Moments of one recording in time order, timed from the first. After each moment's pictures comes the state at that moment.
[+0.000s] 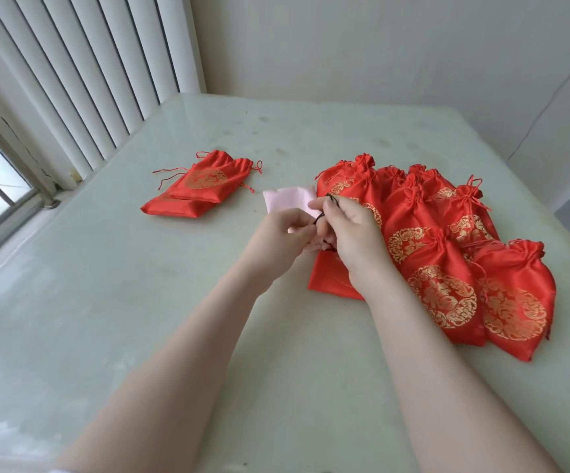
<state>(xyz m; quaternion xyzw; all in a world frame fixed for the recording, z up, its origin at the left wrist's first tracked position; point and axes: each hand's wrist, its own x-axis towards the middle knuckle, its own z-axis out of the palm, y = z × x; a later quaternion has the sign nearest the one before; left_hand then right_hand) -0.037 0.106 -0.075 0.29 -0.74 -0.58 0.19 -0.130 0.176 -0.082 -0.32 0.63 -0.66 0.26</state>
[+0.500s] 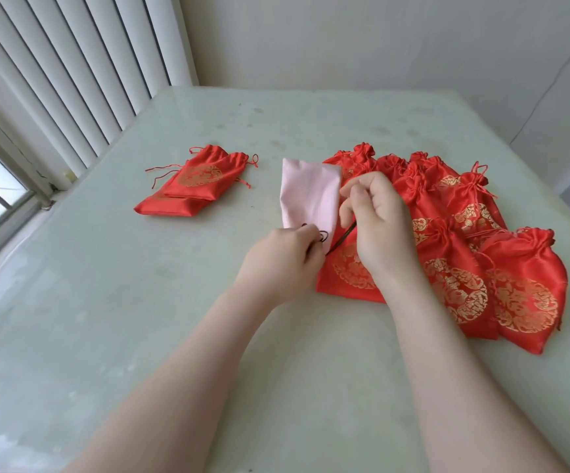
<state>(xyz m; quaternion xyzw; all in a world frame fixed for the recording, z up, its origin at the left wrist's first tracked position) -0.030 0.119 -0.090 0.23 -0.93 -0.24 0.17 -0.137 0.194 -0.074 -0.38 0.69 -0.61 0.06</state>
